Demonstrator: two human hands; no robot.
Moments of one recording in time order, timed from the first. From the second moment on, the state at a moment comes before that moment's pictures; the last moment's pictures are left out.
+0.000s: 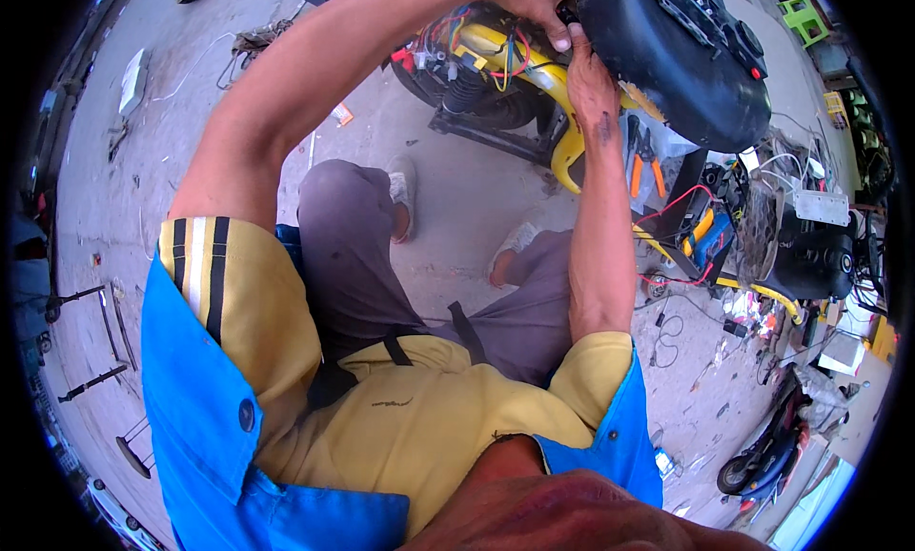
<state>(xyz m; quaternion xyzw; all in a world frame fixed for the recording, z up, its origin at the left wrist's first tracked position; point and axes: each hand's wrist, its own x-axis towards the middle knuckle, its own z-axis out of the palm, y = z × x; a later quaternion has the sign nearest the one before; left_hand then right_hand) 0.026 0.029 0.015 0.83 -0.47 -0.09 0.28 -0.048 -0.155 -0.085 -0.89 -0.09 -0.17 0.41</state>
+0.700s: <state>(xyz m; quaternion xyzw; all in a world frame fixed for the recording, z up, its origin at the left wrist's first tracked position) 0.045 0.041 -0.034 0.80 -0.24 -0.16 0.53 -0.044 -0.153 -0.089 -0.89 -0.12 -0.14 0.42</state>
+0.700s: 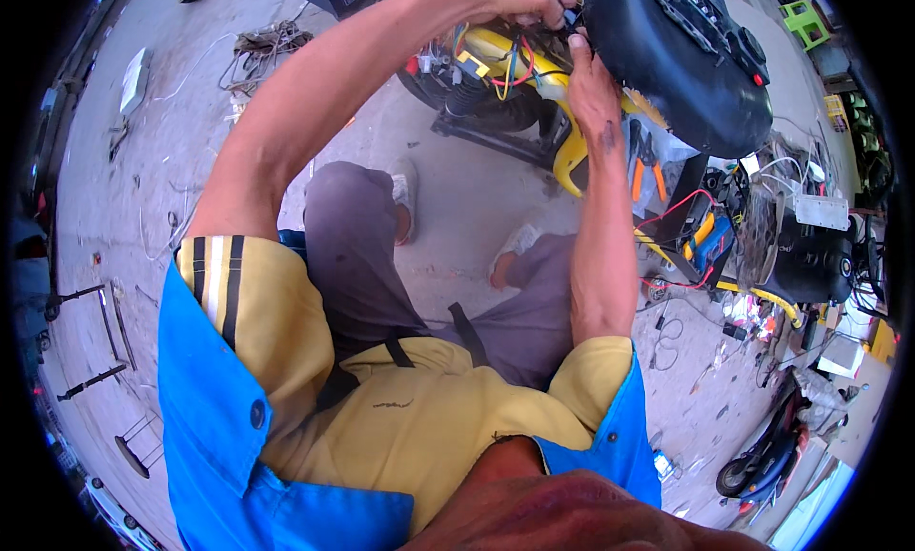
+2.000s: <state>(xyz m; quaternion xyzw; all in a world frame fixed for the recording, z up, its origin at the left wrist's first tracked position) 0.008 0.071 0.015 0.85 -0.39 -0.12 0.34 -0.045 -0.140 -0.084 -0.83 -0.04 -0.15 0.54</state>
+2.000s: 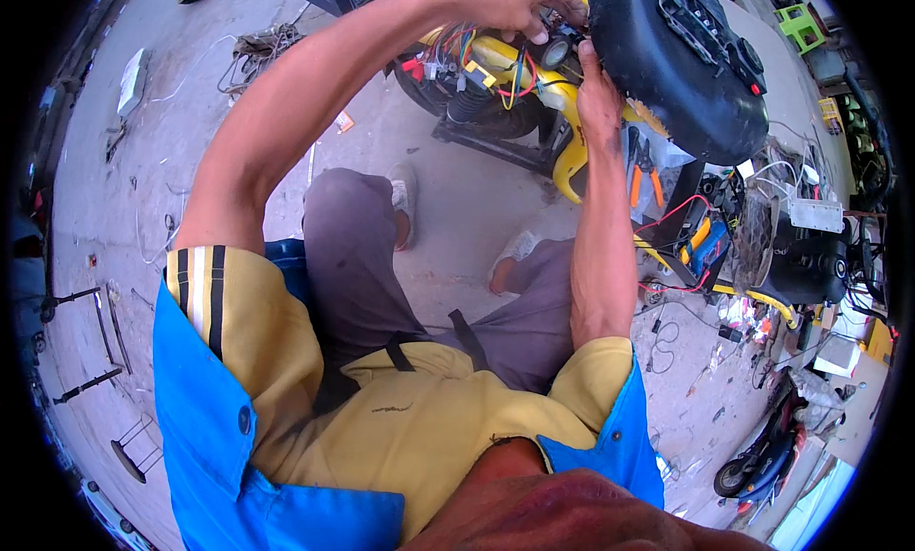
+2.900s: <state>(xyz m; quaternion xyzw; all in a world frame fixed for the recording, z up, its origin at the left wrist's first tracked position) 0.038 0.069 0.042 0.84 -0.45 -0.18 0.23 -0.038 -0.117 -0.075 -0.74 -0.11 -0.18 0.64</state>
